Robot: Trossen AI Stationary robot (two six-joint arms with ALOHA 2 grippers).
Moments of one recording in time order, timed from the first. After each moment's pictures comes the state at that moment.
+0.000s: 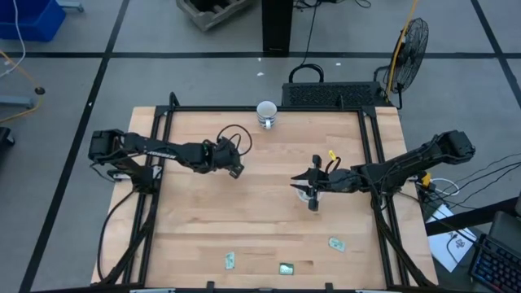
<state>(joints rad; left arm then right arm) 0.10 1.54 0.88 -0.48 -0.46 -0.69 0.24 1.18 0.49 0.29 0.36 0.08</state>
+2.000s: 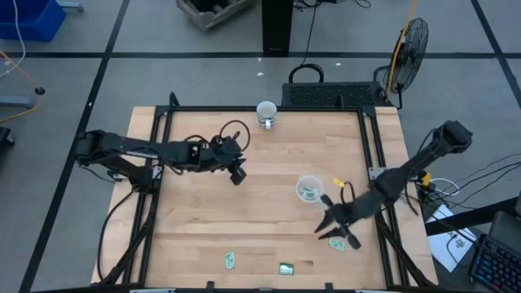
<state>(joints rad) 0.00 1.38 1.00 -0.39 -0.36 -0.45 0.64 1.05 0.49 0.13 0.08 0.39</state>
